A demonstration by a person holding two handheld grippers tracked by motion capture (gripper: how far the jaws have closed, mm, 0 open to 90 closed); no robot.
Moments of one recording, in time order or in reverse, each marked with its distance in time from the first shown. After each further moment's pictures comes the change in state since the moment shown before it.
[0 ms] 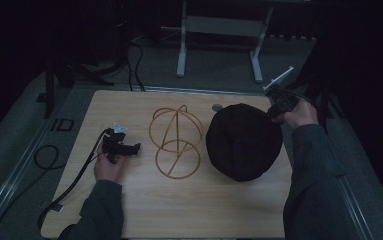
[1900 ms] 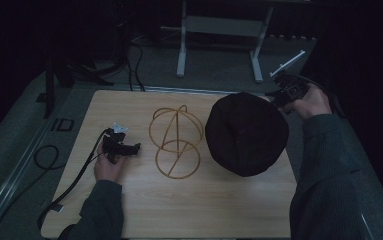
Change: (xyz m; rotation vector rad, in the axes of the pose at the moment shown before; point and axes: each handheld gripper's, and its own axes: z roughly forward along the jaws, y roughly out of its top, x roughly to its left) left arm 0.000 0.000 0.000 -0.001 0.001 -0.001; right arm 0.003 0.008 -0.050 -0.047 0.071 -0.031
